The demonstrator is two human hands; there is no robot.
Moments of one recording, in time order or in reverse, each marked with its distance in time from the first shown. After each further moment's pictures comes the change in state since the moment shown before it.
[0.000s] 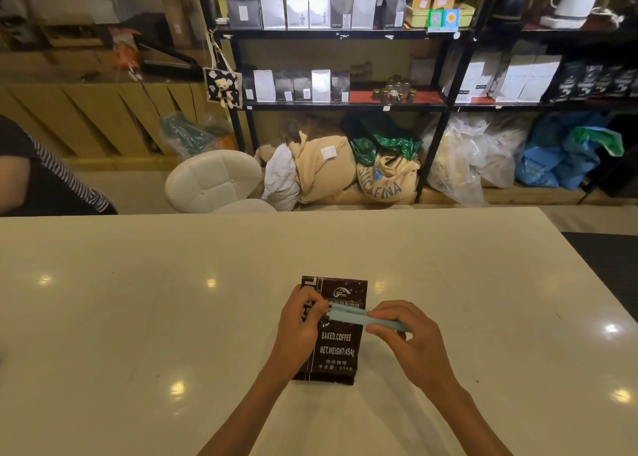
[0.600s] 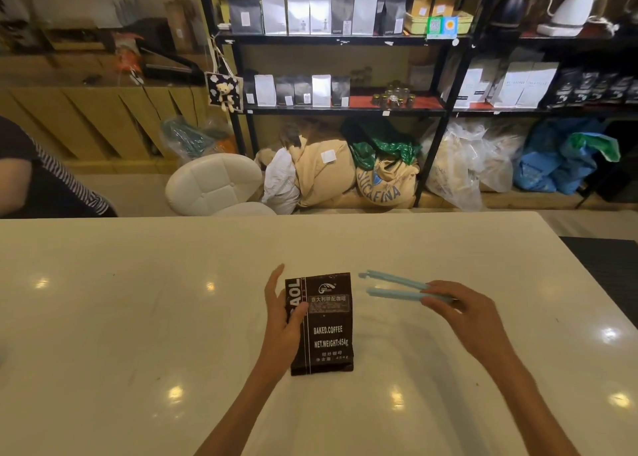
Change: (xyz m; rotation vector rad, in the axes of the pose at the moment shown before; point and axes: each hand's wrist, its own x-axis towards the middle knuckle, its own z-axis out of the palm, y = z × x) left_hand -0.002 -0.022 -0.019 -0.423 0.029 -0.064; right_hand 0.031 0.019 -0.078 -0.019 0.076 0.168
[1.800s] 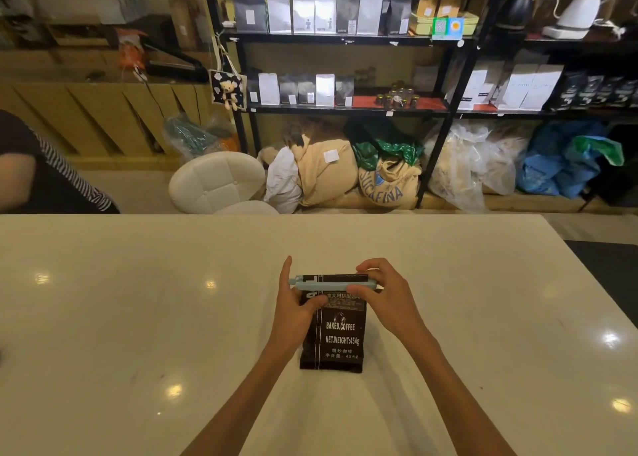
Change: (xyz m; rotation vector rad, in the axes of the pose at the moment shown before) left_hand 0.035 -0.009 0.012 -0.070 0.039 -0.234; right_hand 0.031 -0.032 0.111 0.203 -0.173 0.110
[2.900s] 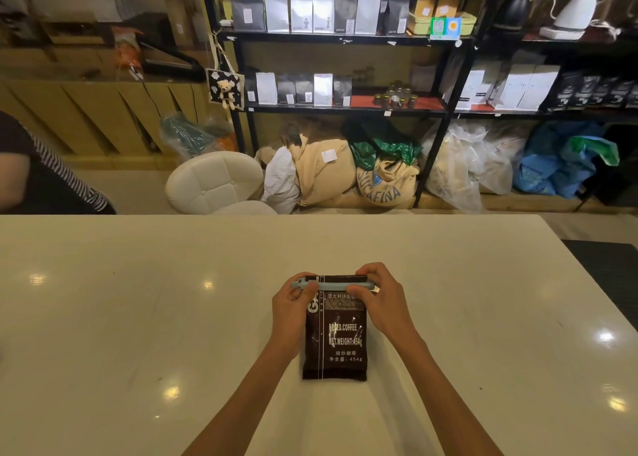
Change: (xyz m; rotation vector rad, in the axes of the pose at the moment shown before) left_hand 0.007 -0.006 0.003 -0.170 0.119 -0.018; right_hand 0.008 0.023 0.013 -0.008 0.071 0.044
